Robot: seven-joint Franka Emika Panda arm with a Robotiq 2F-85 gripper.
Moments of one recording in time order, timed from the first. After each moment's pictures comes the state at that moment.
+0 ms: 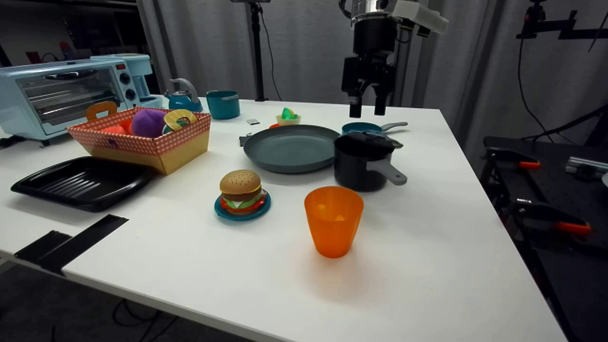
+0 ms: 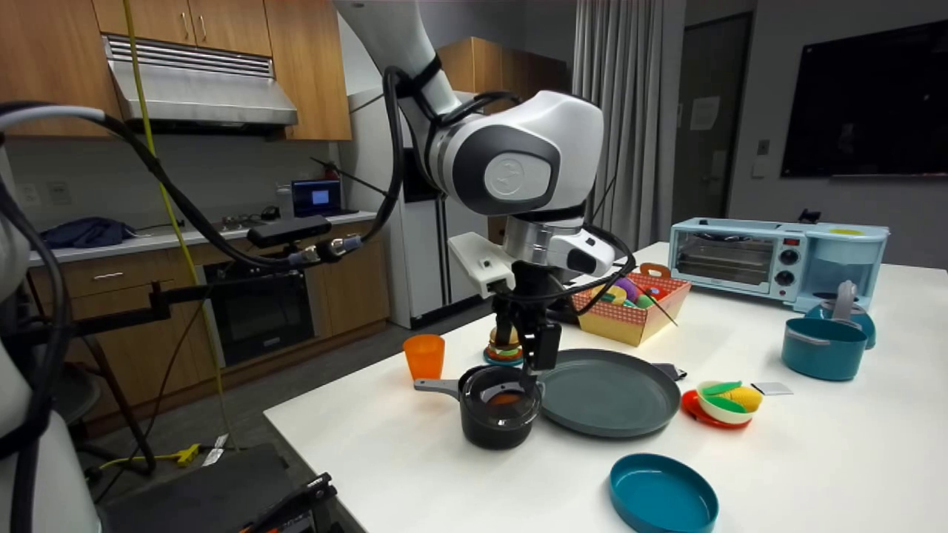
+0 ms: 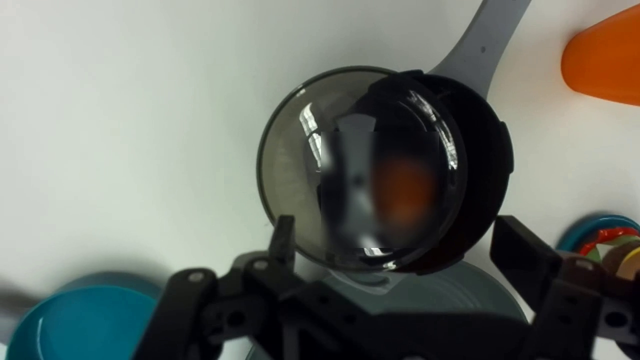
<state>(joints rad) -0.01 0.11 0.01 -2.42 0.34 2.47 0.07</state>
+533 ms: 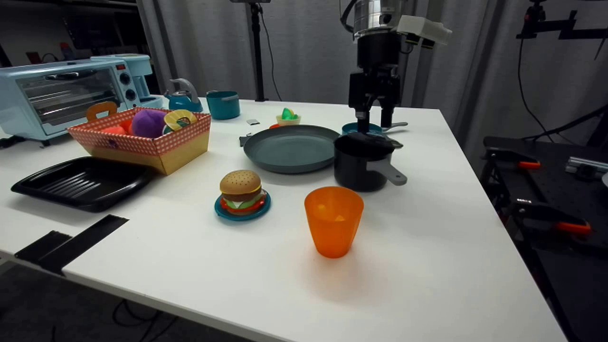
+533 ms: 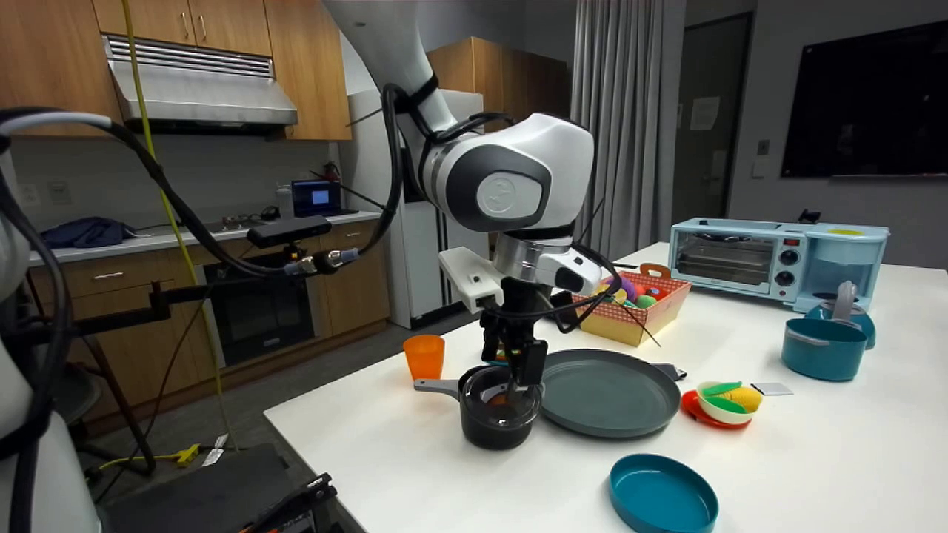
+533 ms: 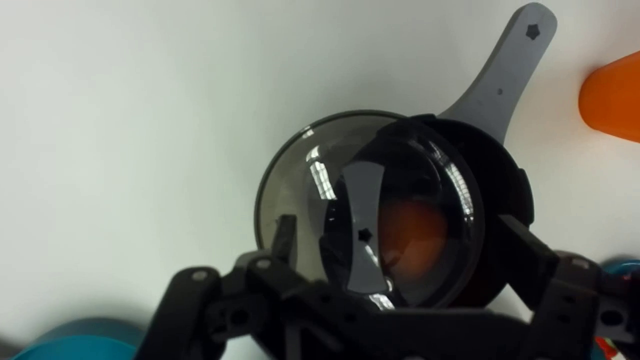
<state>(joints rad) -0.01 0.15 0.02 -2.44 0.34 2.47 0.07</state>
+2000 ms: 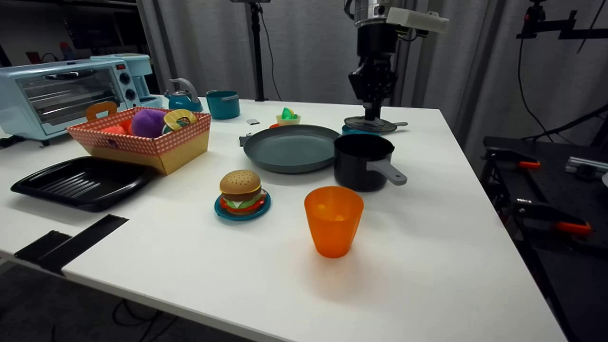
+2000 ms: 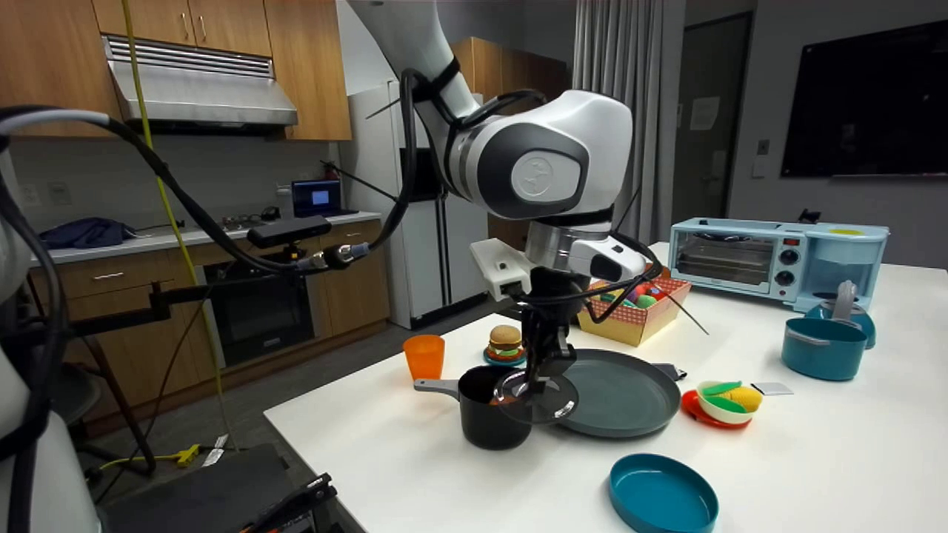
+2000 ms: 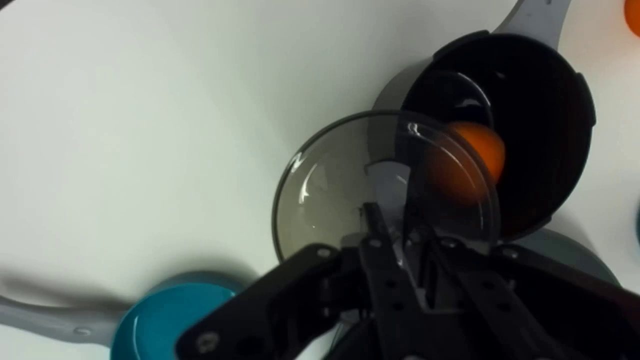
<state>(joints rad) -0.02 0.14 -0.06 -2.40 0.26 2.44 0.20</state>
